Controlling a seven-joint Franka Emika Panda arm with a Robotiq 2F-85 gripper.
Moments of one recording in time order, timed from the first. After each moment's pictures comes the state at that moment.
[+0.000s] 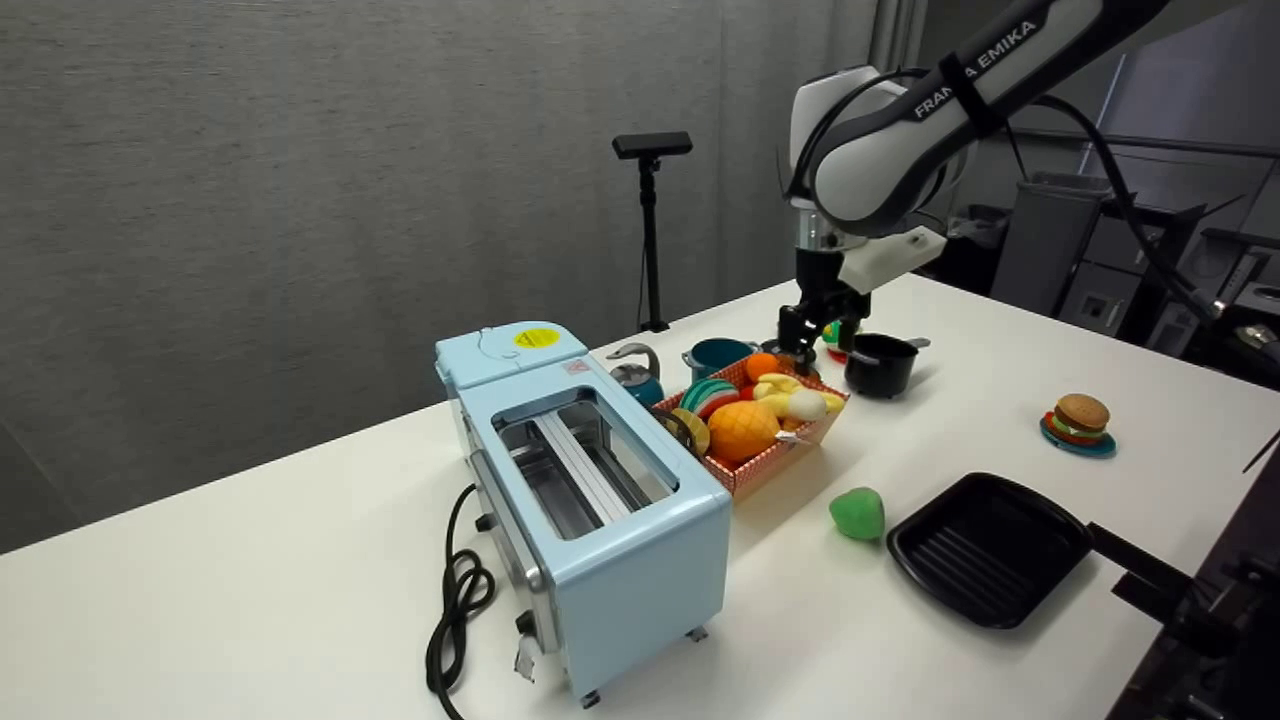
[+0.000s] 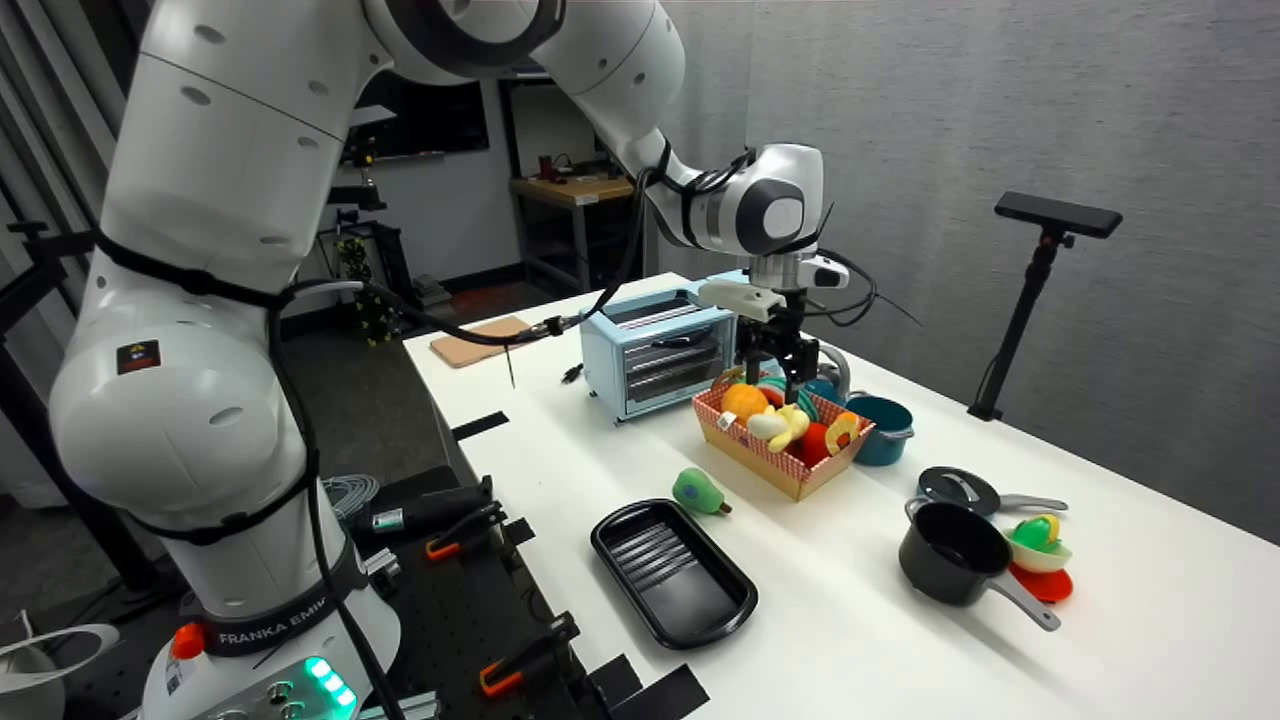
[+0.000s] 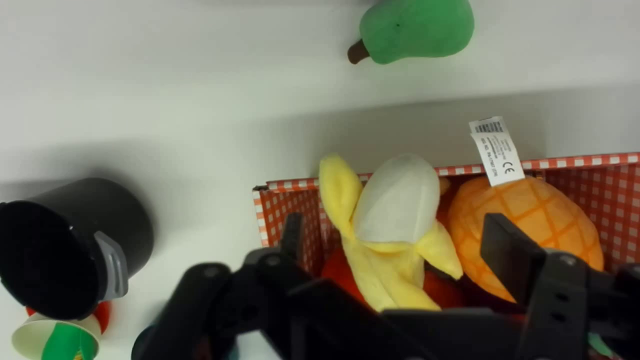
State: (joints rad) arm 0.09 0.54 -0.04 -1.79 -0.10 2.27 0.16
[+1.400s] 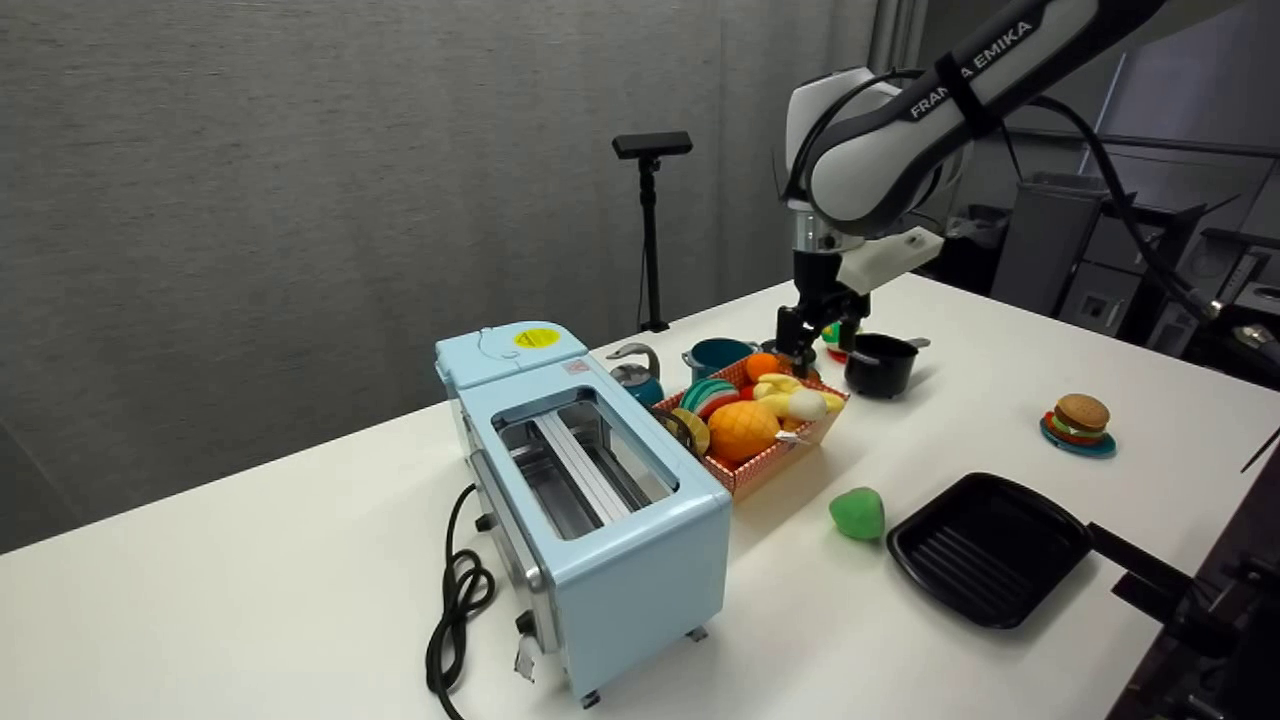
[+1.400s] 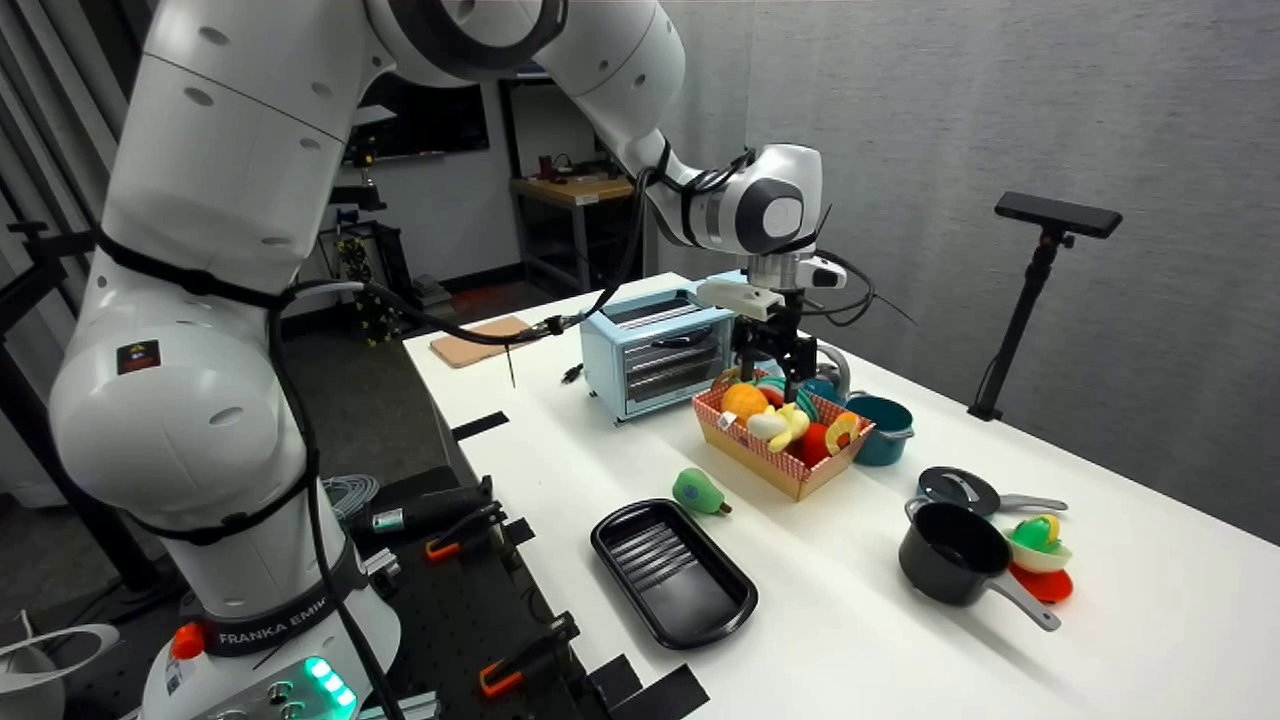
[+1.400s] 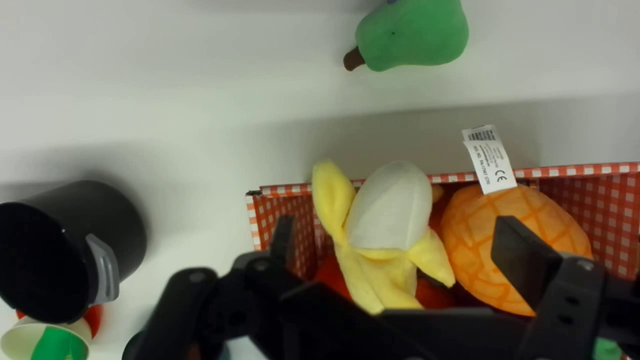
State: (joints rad) arm 0.09 0.55 -0.03 -1.77 -0.10 2.24 0.15
